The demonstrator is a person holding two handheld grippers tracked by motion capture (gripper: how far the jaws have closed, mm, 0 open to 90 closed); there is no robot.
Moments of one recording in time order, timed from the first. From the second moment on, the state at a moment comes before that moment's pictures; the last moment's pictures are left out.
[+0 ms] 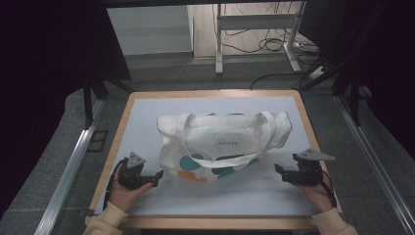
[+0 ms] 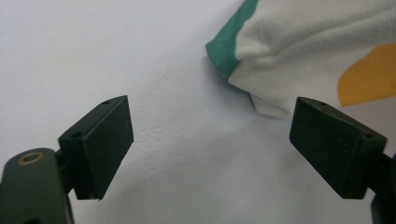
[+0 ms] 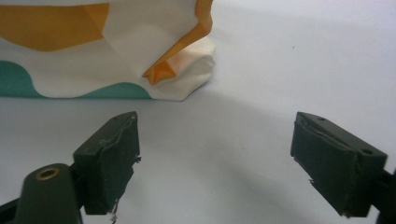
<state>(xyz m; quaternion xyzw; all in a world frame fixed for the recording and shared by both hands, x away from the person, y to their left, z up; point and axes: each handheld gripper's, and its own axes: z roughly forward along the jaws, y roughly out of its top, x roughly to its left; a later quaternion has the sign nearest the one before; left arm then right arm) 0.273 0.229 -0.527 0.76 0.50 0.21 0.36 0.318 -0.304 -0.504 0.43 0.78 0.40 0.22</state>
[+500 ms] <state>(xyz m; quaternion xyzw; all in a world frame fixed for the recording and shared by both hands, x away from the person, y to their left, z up) 0.264 0.232 -0.516 0.75 0.49 0.21 0.39 0.313 -0.305 -0.501 0.43 0.77 0.42 0.22</state>
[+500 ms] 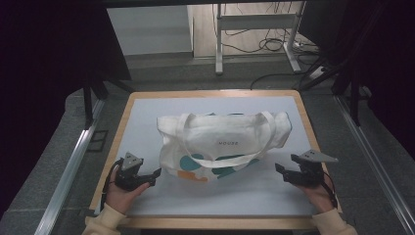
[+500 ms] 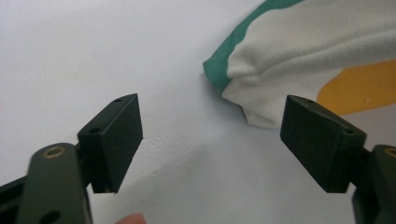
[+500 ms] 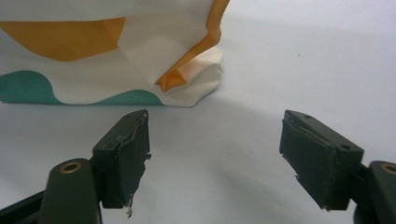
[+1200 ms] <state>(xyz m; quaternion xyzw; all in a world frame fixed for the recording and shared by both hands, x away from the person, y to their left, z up) 0.254 0.235 -0.498 0.74 0.49 0.19 0.42 0.310 -0.304 -0.496 0.42 0.77 0.43 0.22</state>
